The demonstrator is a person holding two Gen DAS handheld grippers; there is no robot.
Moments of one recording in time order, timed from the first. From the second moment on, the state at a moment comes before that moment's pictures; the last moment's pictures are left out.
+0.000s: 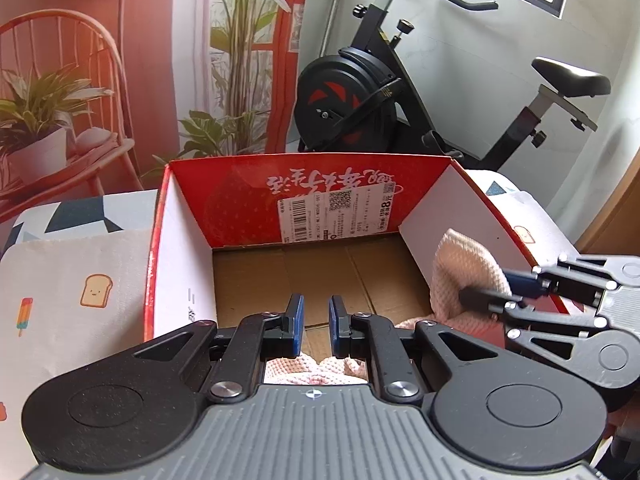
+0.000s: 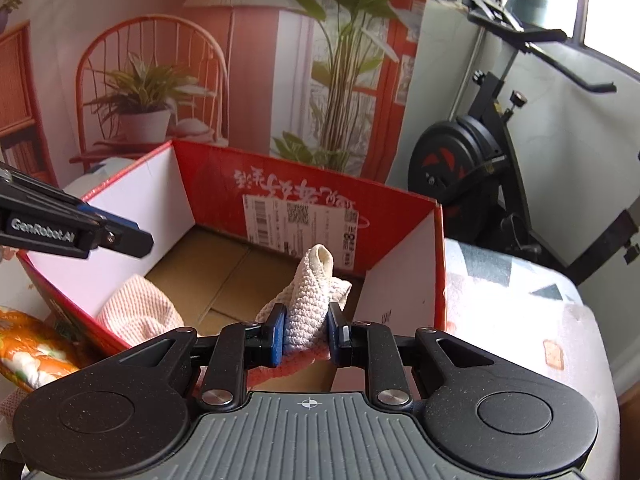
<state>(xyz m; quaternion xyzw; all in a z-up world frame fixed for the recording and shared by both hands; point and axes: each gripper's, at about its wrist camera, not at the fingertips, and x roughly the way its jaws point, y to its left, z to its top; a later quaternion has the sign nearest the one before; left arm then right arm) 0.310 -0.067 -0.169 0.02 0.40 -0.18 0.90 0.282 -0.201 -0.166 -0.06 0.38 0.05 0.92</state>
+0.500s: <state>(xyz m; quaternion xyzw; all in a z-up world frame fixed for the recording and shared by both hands) 0.275 -0.024 -0.143 -0.01 0.38 -0.15 0.92 0.239 -0.211 -0.135 -0.01 0.35 0.03 0.93</state>
